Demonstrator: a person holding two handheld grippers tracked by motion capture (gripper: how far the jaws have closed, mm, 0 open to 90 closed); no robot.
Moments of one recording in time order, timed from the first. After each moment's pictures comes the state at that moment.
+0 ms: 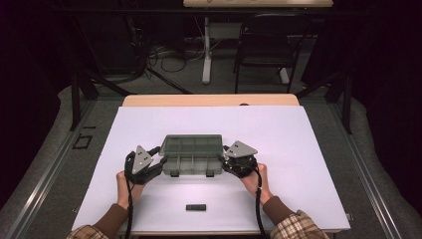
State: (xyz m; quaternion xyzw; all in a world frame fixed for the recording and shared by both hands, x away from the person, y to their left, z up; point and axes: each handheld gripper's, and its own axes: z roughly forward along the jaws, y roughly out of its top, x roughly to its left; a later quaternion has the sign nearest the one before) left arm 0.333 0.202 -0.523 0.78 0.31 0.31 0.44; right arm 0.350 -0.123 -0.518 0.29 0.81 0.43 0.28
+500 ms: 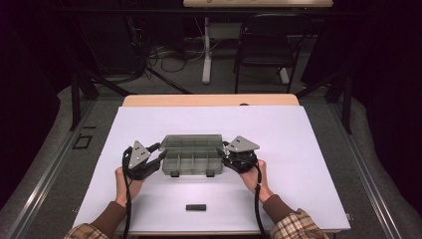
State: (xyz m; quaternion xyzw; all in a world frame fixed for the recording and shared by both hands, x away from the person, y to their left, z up) left arm 0.341 0.206 -0.513 0.78 0.32 0.30 0.45; right arm 0.359 -0.123 -0.510 0.31 0.79 0.45 0.28
